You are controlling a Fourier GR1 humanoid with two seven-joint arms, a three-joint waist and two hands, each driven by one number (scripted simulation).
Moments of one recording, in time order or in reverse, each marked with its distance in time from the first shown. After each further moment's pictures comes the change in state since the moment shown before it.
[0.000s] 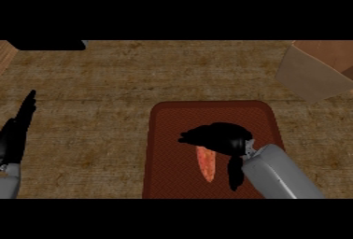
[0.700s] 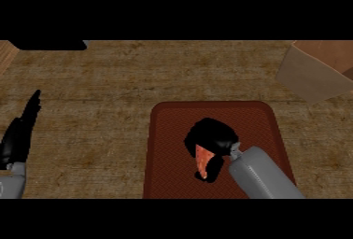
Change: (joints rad) left arm -0.008 -0.041 0.014 -0.009 -0.044 -0.012 0.012; right arm 0.001 0.110 -0.012 0.165 0.216 -0.374 -0.094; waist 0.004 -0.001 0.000
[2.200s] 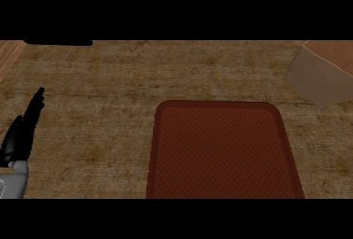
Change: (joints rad) left arm -0.012 -0.010 0.001 -0.006 -0.004 -0.026 -0.014; right arm -0.231 -0.901 -0.897 0.697 -0.325 -0.199 -0.655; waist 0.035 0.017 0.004
